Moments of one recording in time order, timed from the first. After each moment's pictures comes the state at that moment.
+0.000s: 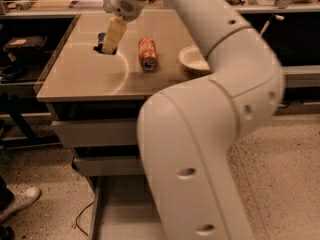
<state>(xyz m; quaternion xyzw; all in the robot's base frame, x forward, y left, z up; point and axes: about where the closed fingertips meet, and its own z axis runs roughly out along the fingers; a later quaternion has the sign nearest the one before) 0.735 0.121 0.927 -0.66 0.70 0.14 0.24</state>
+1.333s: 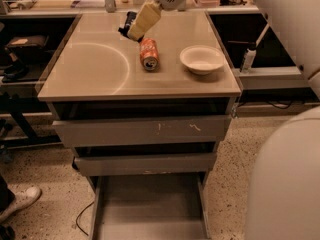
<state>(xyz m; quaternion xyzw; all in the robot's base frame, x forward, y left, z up) 0.699 0.029 0.990 -0.56 0.74 0.12 0.36</state>
